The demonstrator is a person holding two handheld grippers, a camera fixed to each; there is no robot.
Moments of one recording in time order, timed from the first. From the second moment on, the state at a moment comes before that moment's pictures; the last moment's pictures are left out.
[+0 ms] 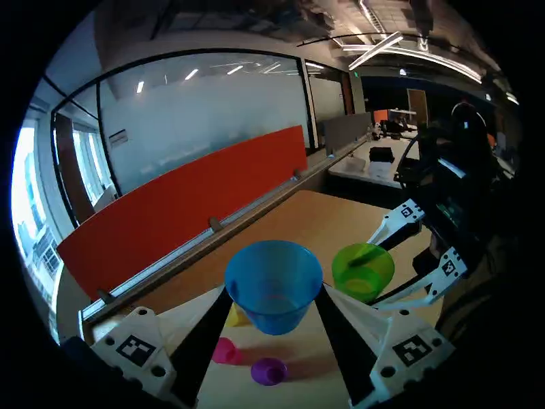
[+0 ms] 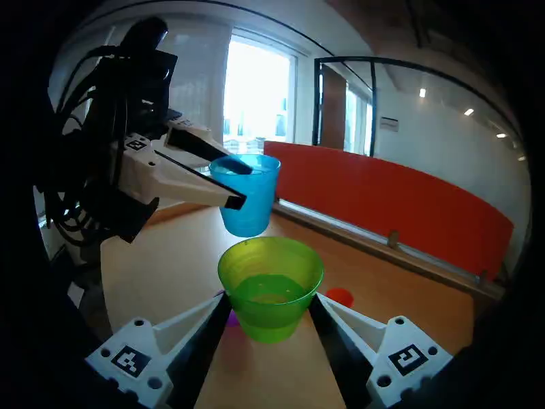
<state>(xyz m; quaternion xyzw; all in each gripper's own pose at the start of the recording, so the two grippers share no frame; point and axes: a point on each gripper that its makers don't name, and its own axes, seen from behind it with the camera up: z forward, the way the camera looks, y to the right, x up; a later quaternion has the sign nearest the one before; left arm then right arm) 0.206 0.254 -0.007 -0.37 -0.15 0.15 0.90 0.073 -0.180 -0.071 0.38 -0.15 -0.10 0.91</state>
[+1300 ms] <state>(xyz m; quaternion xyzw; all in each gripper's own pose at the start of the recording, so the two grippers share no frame) 0.158 0.144 -0.031 -0.25 -0.20 0.06 0.95 0.070 -0.168 -0.066 0.36 -0.16 -0.10 0.91</state>
